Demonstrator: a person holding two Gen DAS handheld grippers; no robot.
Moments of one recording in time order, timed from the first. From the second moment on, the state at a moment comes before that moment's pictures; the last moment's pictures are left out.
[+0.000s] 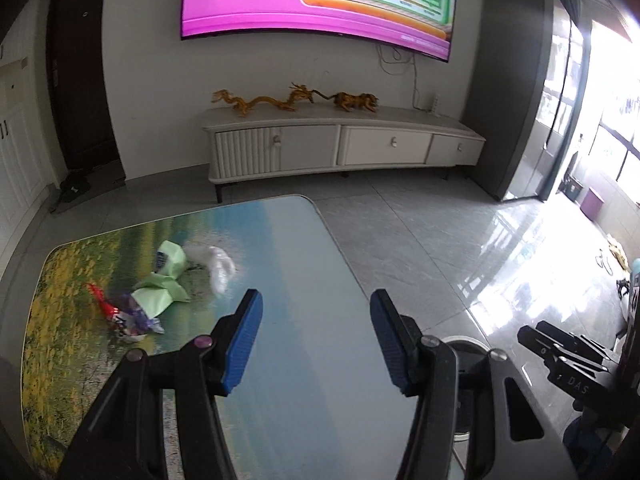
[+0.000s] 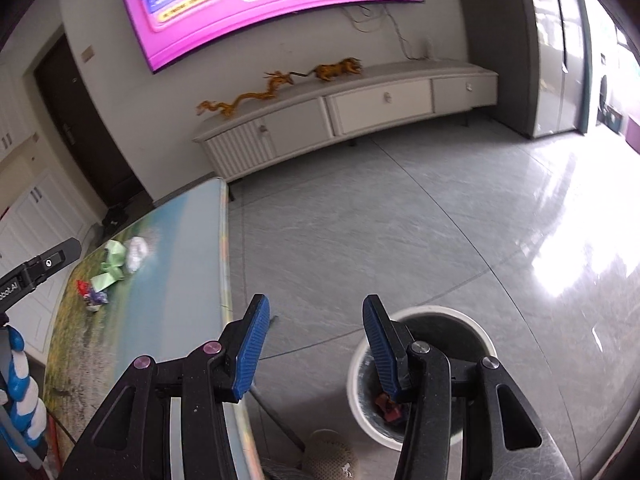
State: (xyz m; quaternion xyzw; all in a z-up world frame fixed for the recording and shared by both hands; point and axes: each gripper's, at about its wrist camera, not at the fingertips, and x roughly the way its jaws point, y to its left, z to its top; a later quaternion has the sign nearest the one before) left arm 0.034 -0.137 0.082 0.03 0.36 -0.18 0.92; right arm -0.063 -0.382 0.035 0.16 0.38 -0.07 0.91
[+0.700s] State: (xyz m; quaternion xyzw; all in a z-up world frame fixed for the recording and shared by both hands) left arm 0.100 0.015 0.122 -0.04 0.36 -0.06 0.93; right arm 0.049 -0.251 0.189 0.13 0.28 0.06 0.95
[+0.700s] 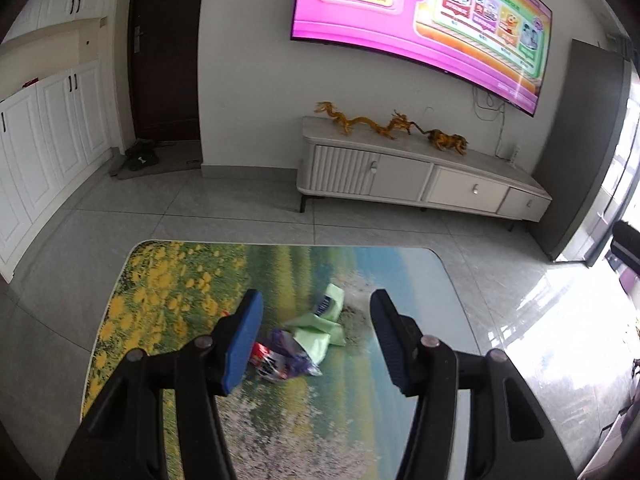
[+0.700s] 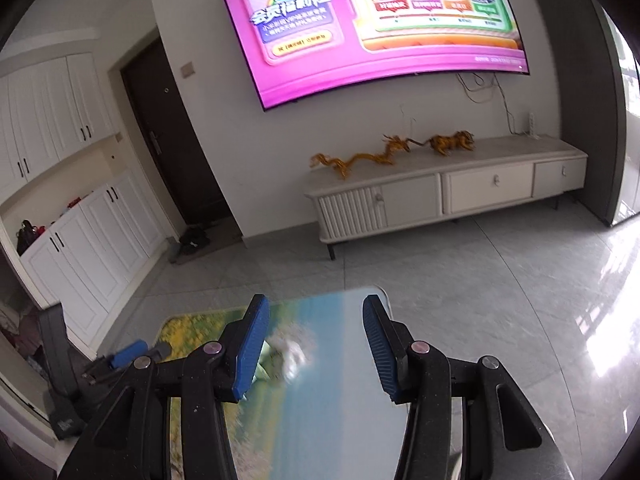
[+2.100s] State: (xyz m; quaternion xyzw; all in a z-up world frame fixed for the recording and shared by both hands) left arm 0.171 0.089 -0.056 -0.15 0.48 0.03 0.86; right arm 0.206 -0.097 -0.046 0.13 0.49 0.19 0.84
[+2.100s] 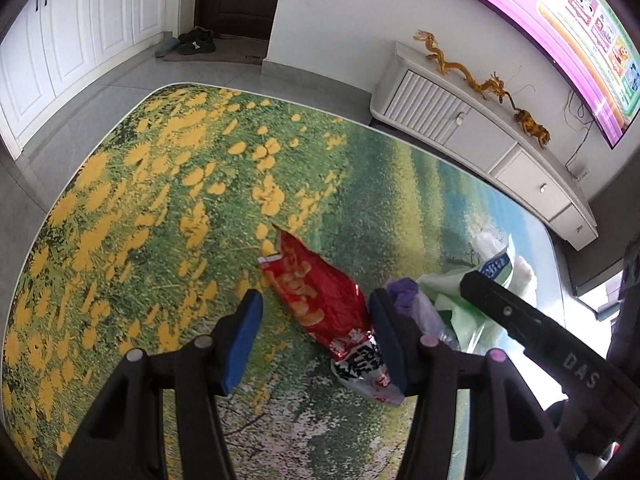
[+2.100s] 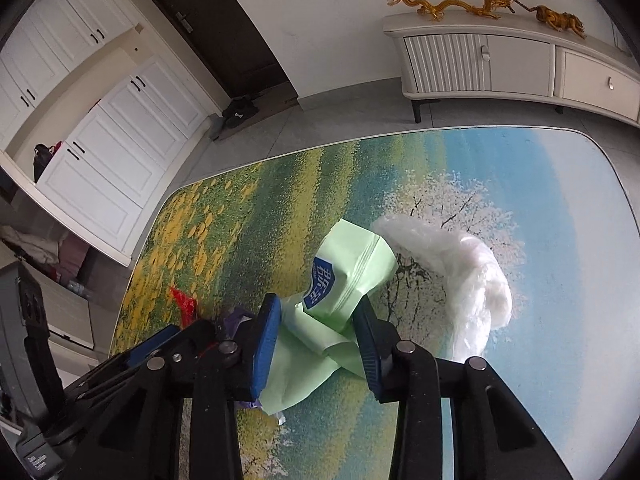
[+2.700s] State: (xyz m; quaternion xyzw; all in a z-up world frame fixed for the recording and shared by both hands) left arm 0.136 0.085 -0.032 -0.16 0.44 0.02 0.88; right arm 0.146 -0.121 -0.019 0.13 0.46 0.20 0.86
